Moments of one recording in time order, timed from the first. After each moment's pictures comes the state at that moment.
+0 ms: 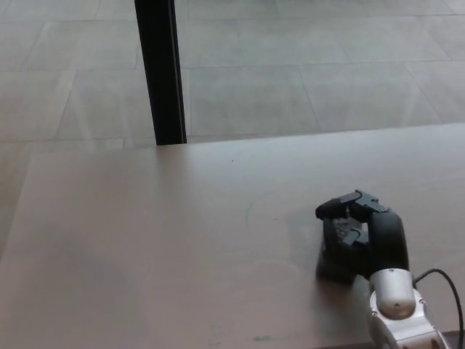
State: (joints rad) left_arm -0.08 0.38 0.55 0.71 -0.26 0.04 0.20; right_arm -0.42 -0.02 0.07 0.51 -0.13 0.04 -0.27
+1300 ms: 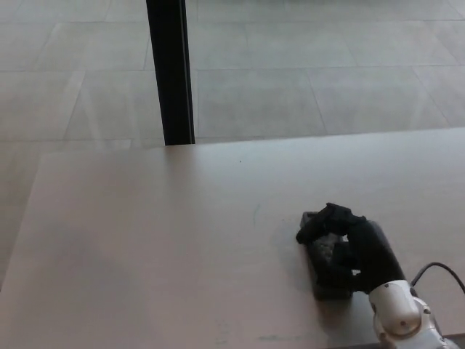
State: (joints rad) left_arm -0.10 0.39 0.55 0.74 -0.26 0.03 0.15; right_arm -0.38 -0.20 0.23 0.47 -0.21 0.01 -0.19
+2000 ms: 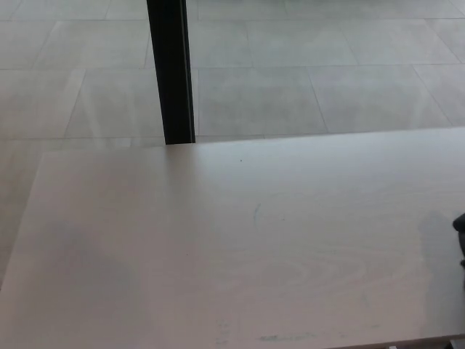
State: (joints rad) left_arm -0.11 0.38 0.58 0.74 -0.30 0.02 0.15; right_arm -0.48 -0.47 -0.02 0.86 -0.24 -0.05 -0.36
